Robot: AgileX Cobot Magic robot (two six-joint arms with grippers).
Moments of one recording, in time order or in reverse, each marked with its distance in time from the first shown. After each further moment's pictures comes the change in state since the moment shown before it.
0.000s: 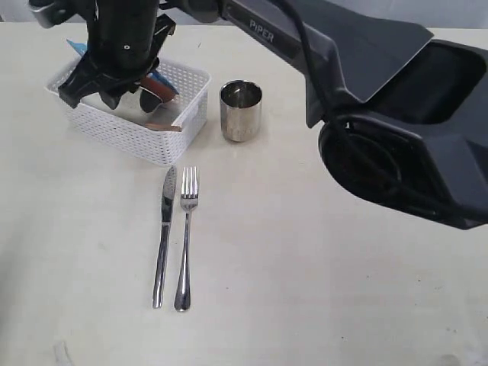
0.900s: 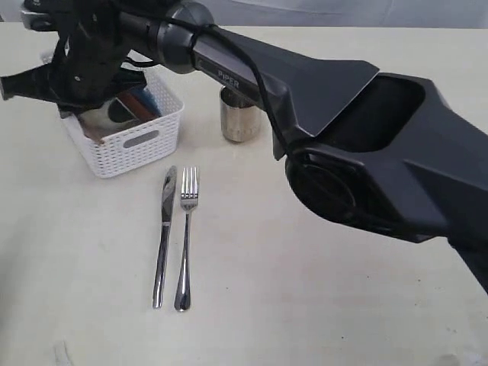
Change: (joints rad) left arm 0.000 0.000 0.000 0.000 0.000 0.000; right arm 0.042 0.109 -0.004 0.203 -0.319 0.448
